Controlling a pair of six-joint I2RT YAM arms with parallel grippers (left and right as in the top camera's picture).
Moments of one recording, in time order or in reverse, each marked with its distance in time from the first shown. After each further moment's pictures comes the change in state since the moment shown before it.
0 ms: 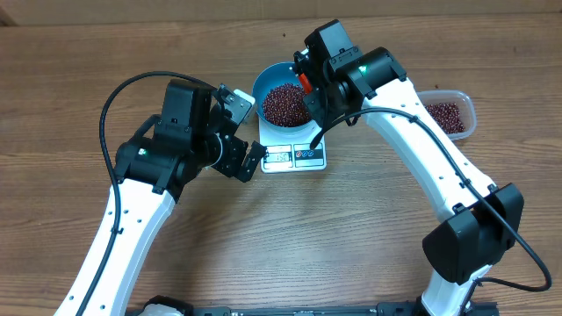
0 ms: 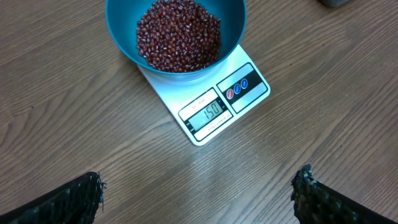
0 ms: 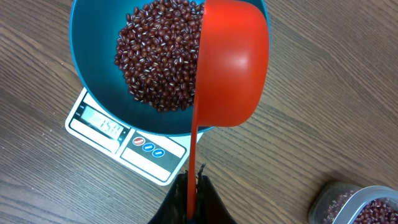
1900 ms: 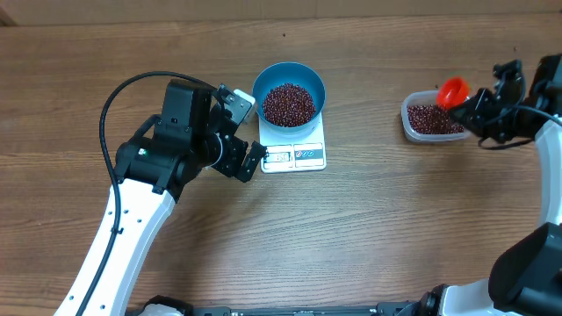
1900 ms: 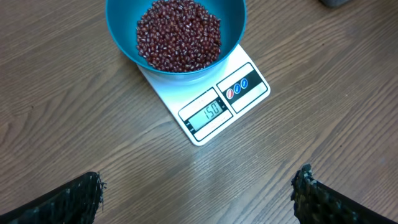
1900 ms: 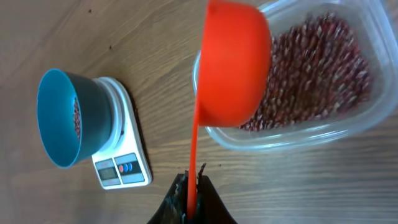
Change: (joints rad) left arm 0.000 0.000 0.000 0.000 0.000 0.000; right arm -0.867 -0.267 -0.492 0.182 -0.641 0.249
